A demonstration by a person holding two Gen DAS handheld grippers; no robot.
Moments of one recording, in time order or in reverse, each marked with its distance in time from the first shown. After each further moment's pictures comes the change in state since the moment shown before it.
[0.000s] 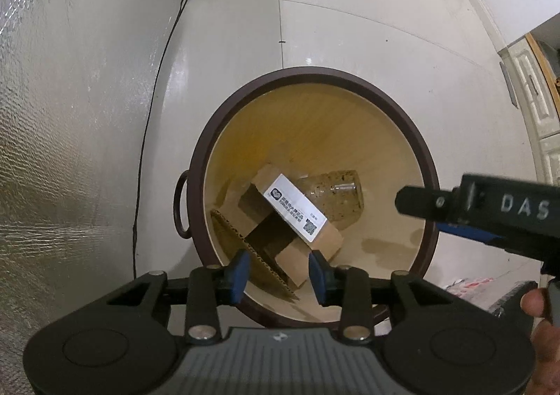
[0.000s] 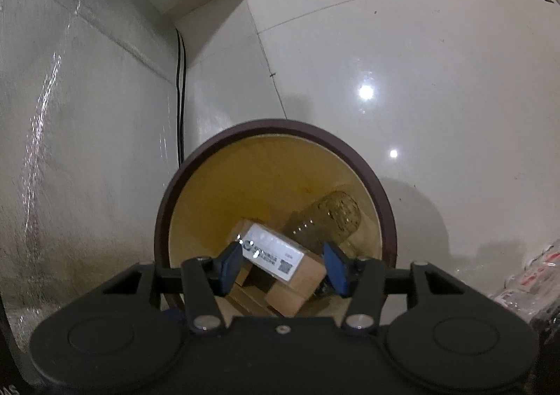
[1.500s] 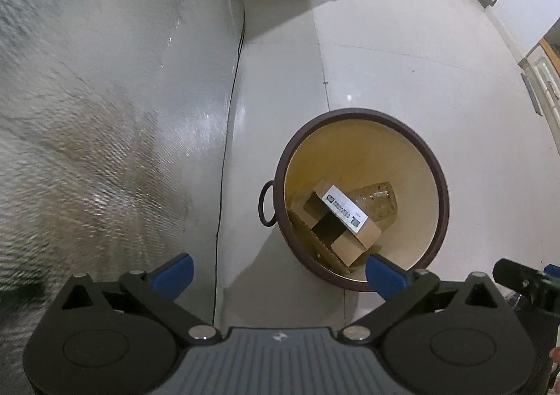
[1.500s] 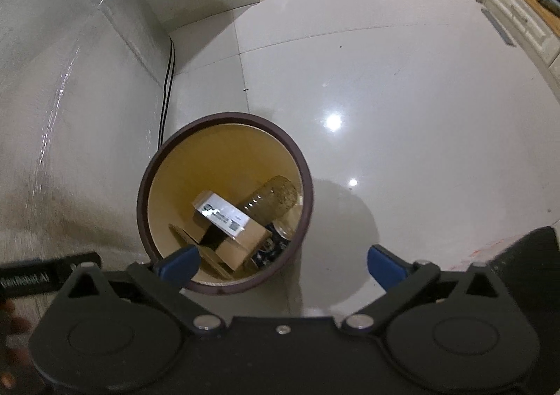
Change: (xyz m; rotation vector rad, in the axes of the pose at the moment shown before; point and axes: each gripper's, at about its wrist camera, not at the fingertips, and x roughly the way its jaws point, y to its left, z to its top) left arm -0.120 0.006 -0.045 0.027 -0.135 0.185; right arm -0.109 -0.017 -0.076 -0.103 -0.122 -0.145
